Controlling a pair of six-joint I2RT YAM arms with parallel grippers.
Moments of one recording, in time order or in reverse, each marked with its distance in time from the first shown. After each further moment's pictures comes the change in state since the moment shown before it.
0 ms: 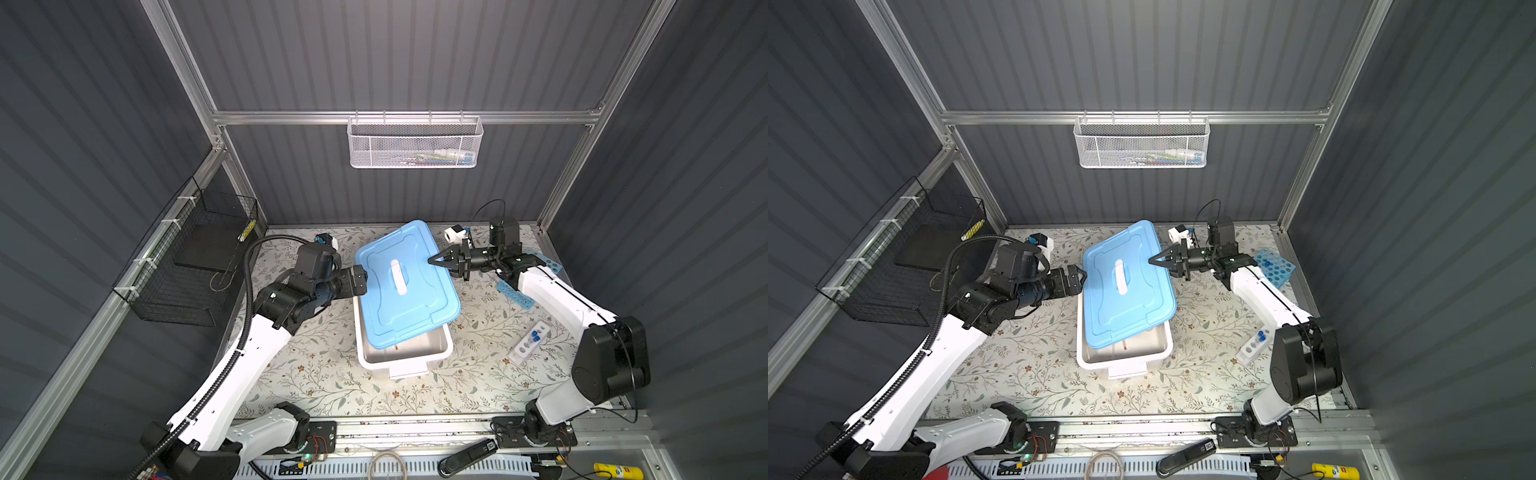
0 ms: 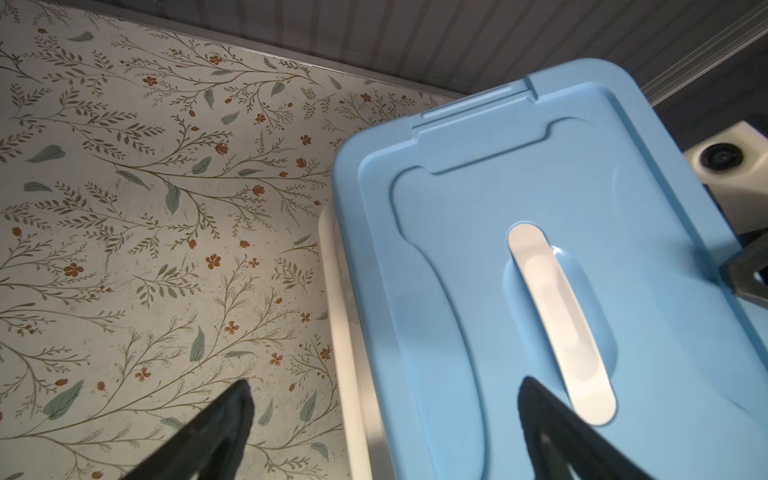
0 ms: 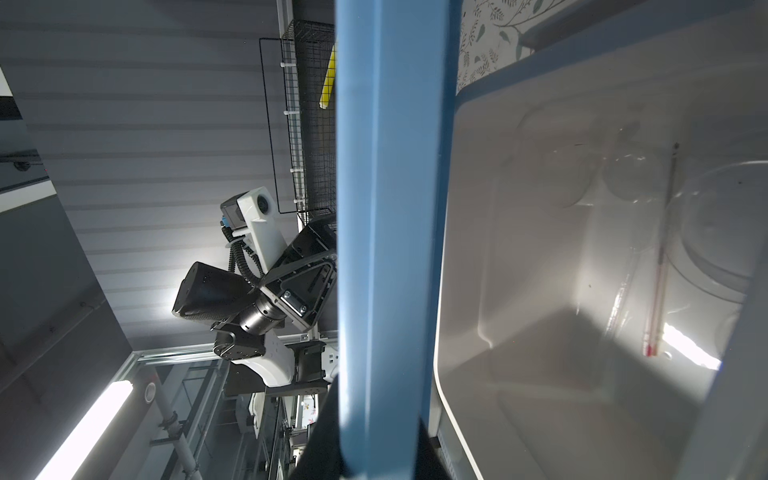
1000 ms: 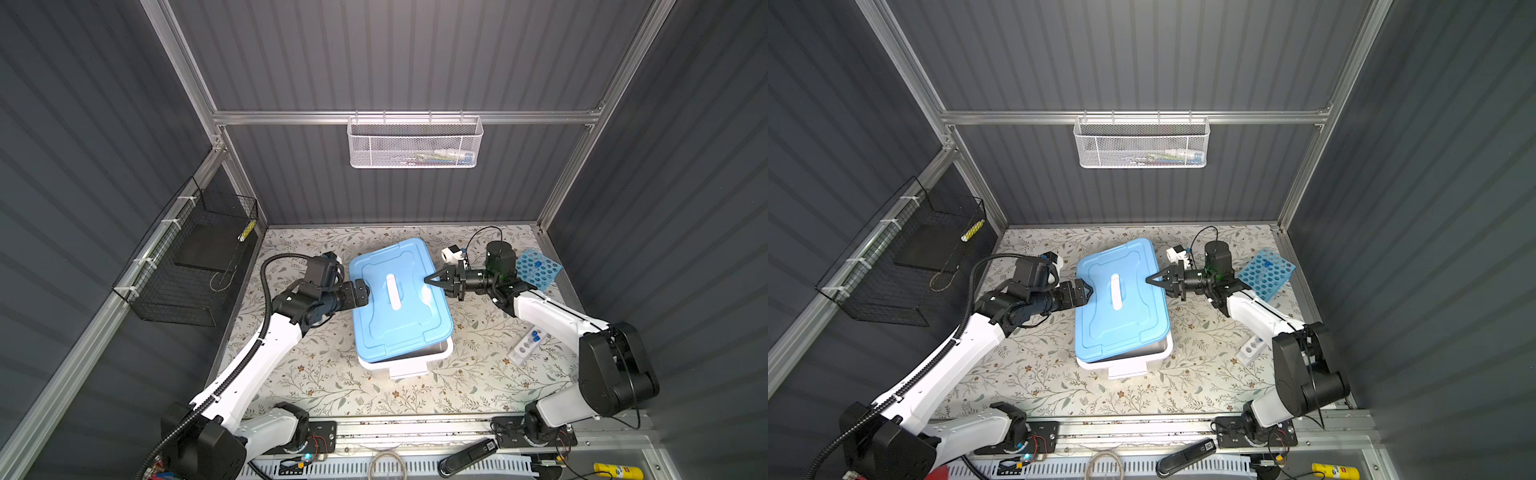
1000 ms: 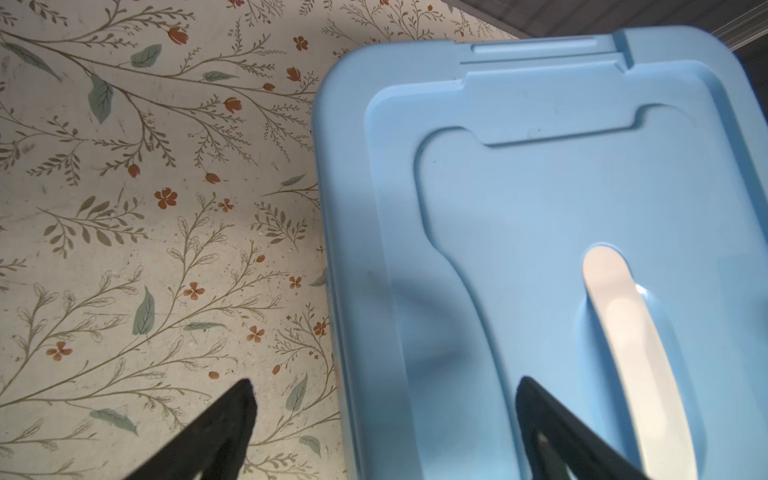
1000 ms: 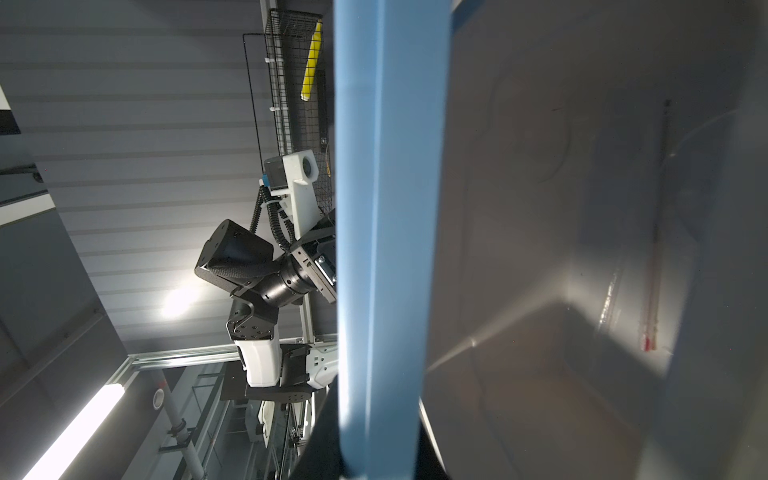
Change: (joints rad) left arm 0.080 0.041 -0.230 0.146 0.133 -0.034; right arm 0.040 -0.076 -0.296 0.306 0.056 0.116
